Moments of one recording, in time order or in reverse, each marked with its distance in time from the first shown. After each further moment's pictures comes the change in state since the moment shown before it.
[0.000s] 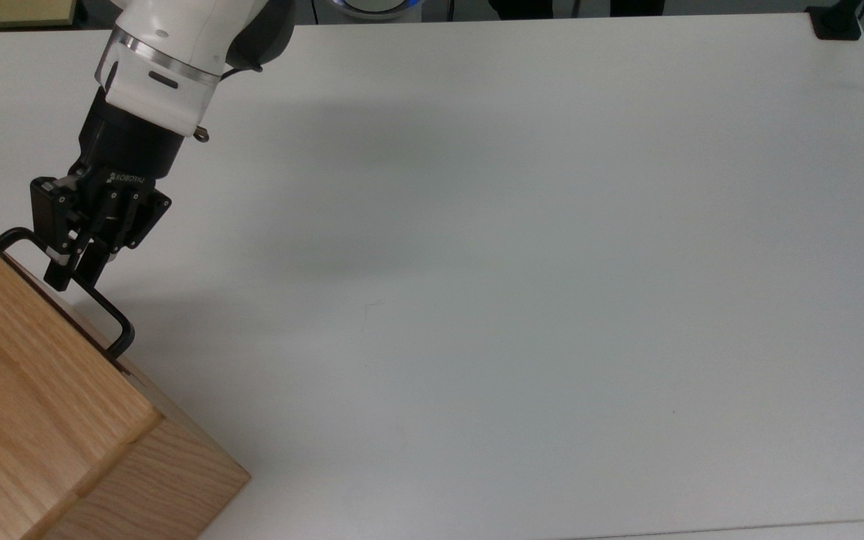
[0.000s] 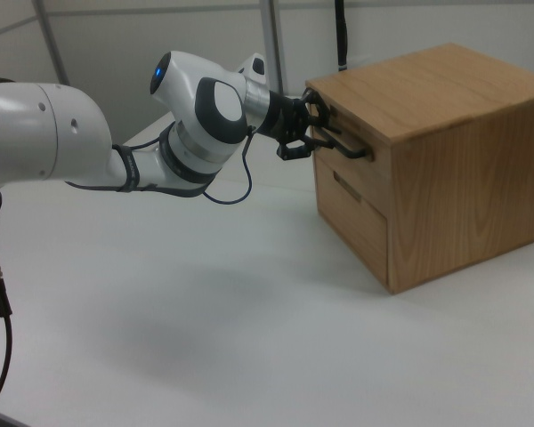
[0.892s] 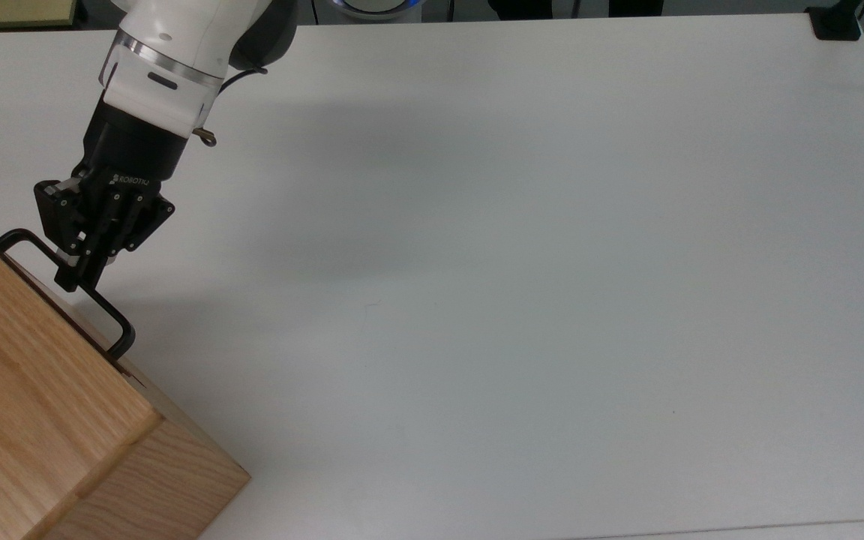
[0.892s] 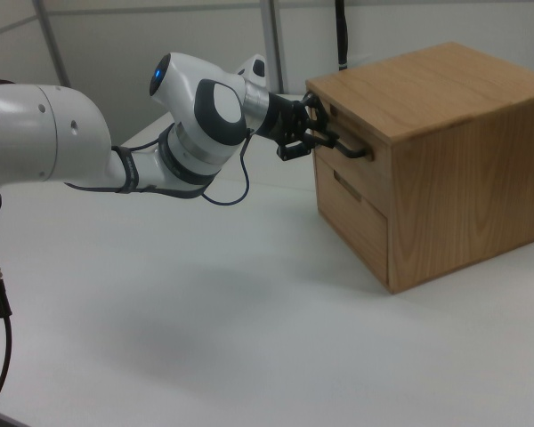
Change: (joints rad) arm 0.001 0.000 0.002 -0.007 0.002 -0.001 0.063
